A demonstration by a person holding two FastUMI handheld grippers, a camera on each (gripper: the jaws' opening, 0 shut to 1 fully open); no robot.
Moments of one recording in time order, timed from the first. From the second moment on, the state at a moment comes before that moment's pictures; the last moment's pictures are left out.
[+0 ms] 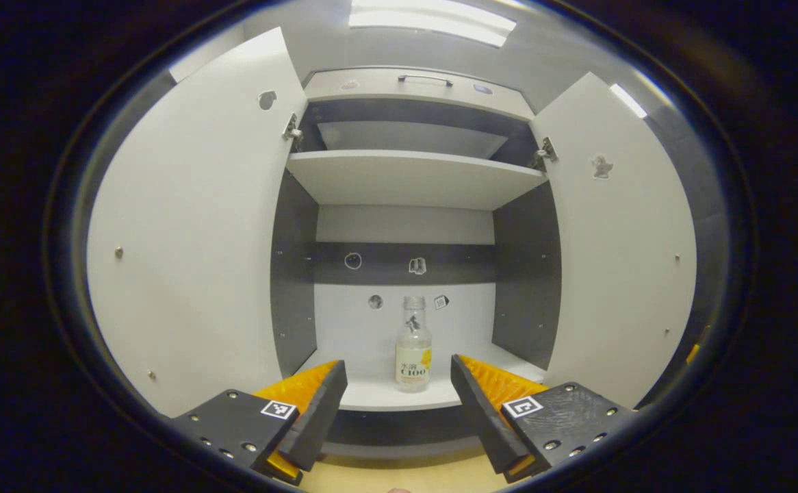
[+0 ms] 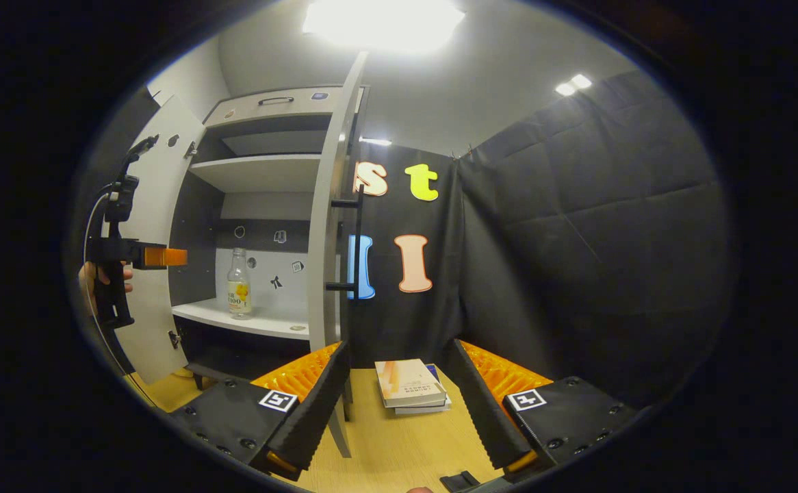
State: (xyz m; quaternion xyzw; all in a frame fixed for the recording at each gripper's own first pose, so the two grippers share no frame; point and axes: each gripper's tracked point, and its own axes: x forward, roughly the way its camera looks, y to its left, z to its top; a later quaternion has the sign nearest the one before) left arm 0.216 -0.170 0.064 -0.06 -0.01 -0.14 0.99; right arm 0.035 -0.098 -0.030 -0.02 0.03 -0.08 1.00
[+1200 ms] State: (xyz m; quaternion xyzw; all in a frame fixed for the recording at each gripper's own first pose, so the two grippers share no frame) left arm 0.406 -0.234 0.056 -0.04 0.02 -0.18 0.98; right arm 0.037 -0.125 -0.050 -0.03 0.06 -0.21 0.98
